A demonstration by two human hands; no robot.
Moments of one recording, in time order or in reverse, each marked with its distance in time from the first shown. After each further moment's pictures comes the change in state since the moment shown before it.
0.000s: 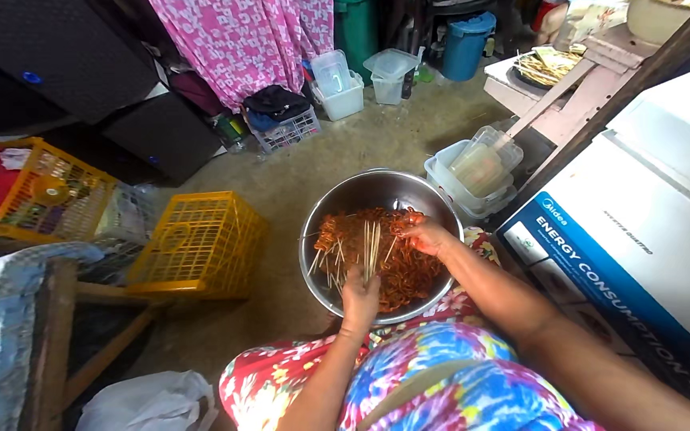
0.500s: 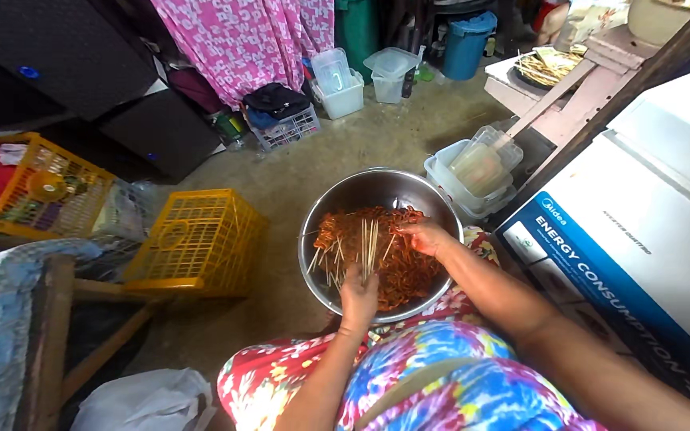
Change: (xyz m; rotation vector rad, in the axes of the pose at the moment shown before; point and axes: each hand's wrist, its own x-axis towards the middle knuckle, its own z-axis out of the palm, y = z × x) left_hand -0.001 -0.001 0.001 -0.011 0.030 0.022; right_hand -0.001 0.000 0.007 0.070 0.084 0.106
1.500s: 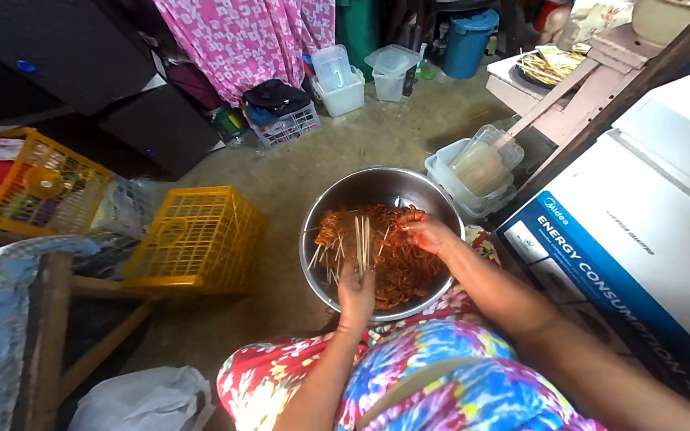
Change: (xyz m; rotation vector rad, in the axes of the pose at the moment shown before) left_hand 0.003 -0.003 -0.002 -0.080 0.038 -0.036; right_hand -0.002 -0.002 -0.009 -0.037 -0.045 -0.079
